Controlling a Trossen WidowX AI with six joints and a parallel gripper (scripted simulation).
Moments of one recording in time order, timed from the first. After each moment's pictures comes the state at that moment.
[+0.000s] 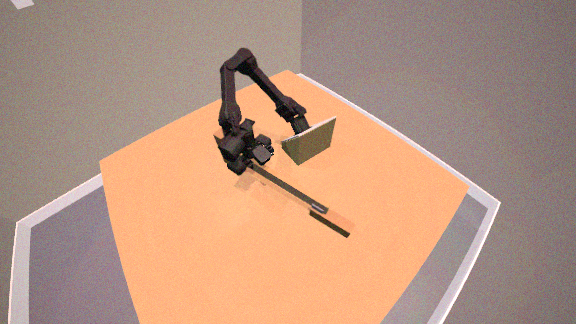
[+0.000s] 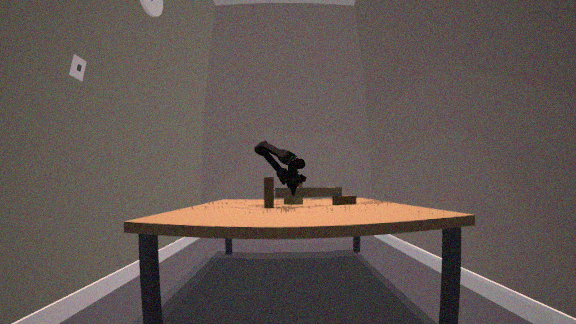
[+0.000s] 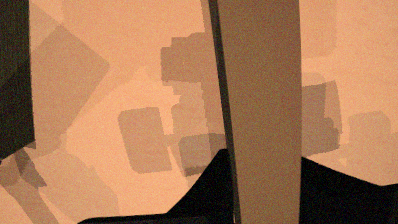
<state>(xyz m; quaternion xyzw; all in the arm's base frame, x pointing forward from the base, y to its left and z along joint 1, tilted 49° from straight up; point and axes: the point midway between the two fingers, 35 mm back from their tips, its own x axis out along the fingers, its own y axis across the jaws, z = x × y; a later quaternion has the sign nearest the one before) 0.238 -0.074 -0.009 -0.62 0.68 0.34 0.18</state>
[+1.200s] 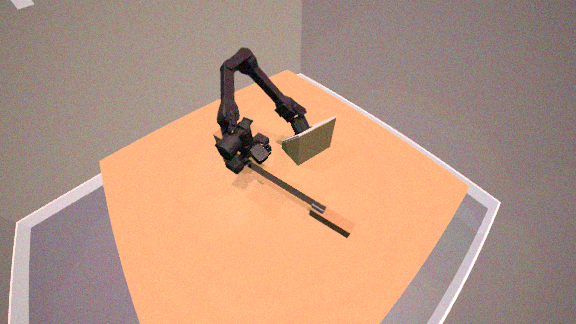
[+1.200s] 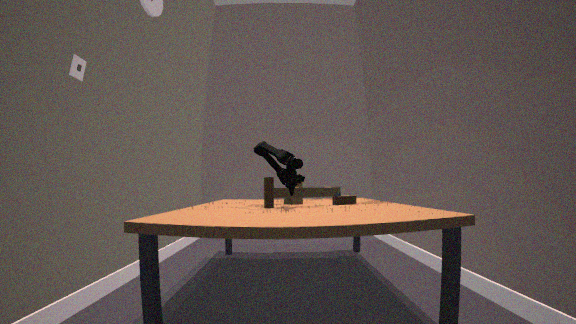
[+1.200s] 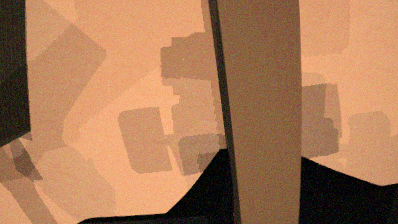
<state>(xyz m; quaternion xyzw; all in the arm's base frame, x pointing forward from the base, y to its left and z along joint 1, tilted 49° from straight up) 0.240 -0.081 -0.002 -0.62 0.68 0.34 0.18</state>
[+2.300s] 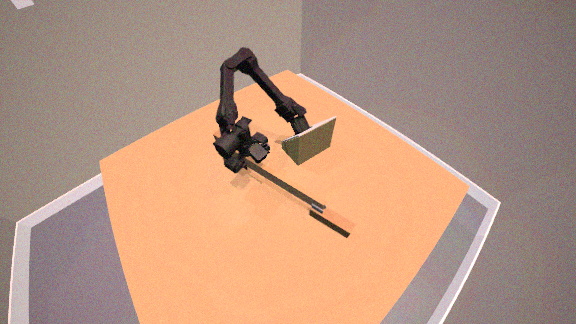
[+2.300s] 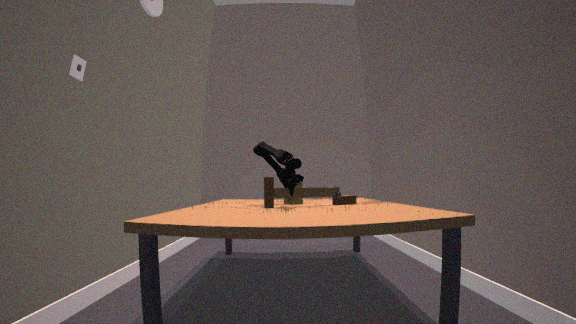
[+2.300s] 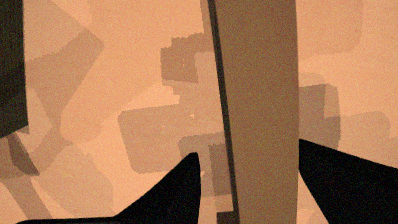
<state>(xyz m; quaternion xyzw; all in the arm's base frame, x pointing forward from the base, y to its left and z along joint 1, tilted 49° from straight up) 0.241 -0.085 0.003 -0.62 0.68 0.34 0.18</state>
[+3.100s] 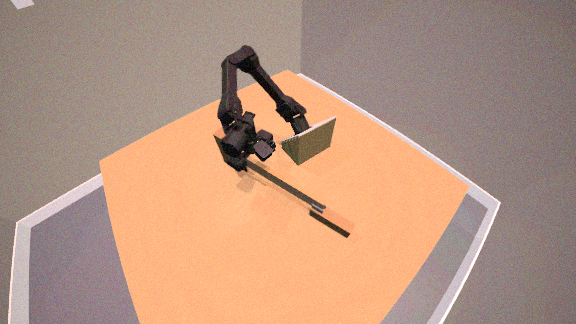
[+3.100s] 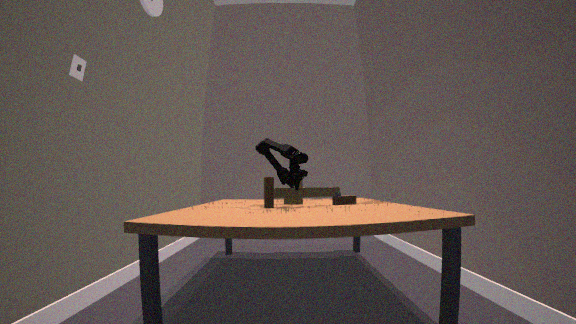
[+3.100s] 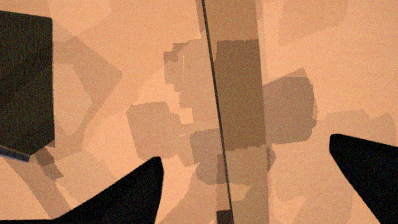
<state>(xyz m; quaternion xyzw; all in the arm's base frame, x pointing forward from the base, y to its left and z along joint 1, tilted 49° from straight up) 0.242 -0.043 0.003 -0.63 0.68 0.33 0.18</state>
